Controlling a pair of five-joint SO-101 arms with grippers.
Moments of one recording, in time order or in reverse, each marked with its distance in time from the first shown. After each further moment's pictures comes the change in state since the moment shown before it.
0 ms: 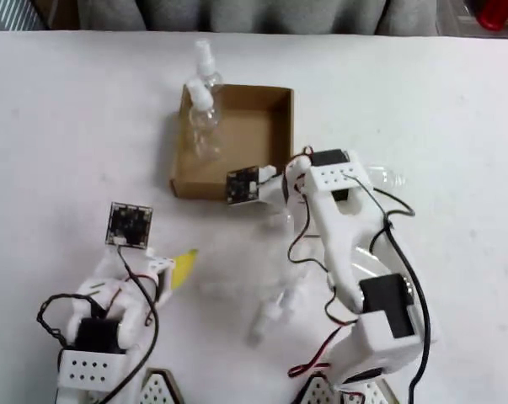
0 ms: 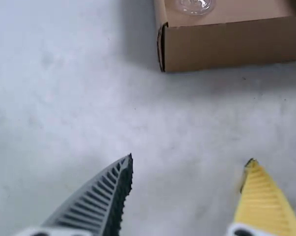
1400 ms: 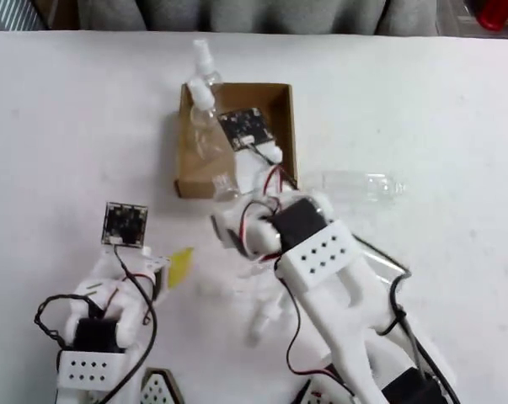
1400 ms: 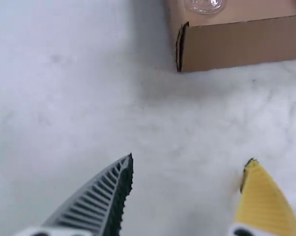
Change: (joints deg) left arm -2.2 0.0 0.0 0.0 0.0; right arm -23.9 -34.9 9.8 -1.9 -94.2
